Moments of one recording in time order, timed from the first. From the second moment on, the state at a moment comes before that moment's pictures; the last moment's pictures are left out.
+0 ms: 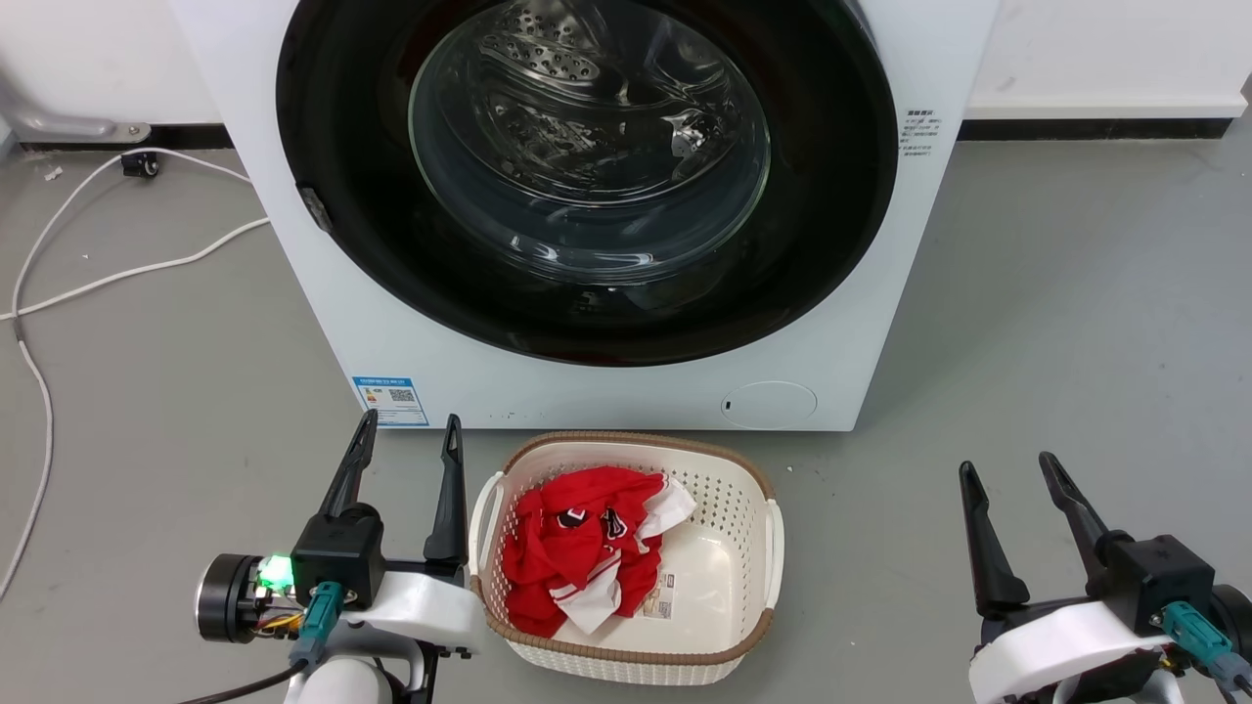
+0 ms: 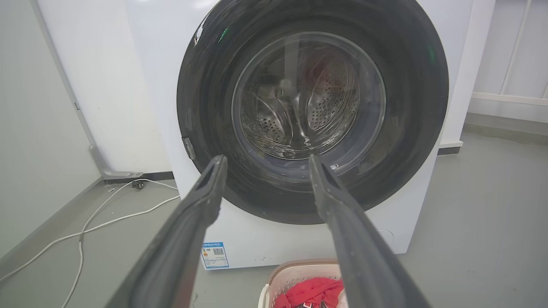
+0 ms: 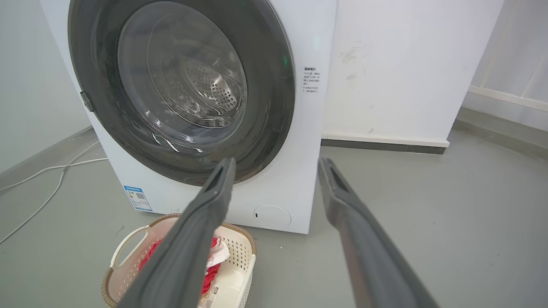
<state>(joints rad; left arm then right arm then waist) -0.11 0.08 -0.11 0.16 -0.04 0.04 -0.26 0.03 -0.05 -0.01 0.03 0.04 0.13 -0.13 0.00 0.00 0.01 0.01</state>
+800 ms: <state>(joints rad) -0.11 0.07 -0.10 0.16 -0.05 0.04 -0.26 0.01 -0.05 0.01 0.06 0.66 0.13 -0.18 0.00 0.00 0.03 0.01</state>
